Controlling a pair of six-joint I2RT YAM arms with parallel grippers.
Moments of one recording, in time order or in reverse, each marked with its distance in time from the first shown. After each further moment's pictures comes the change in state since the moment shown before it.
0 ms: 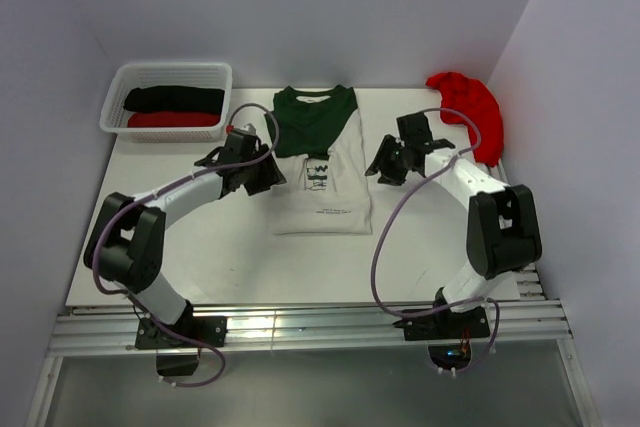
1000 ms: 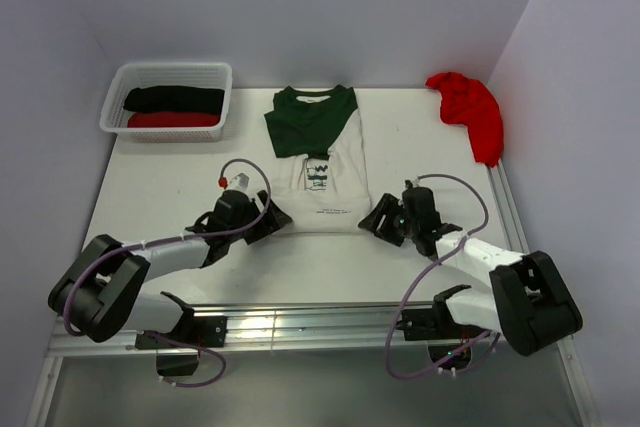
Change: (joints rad) left arm -0.117 -0.305 -0.622 0.501 0.002 -0.179; right arm 0.094 -0.451 -0.763 0.518 -0.061 0.141
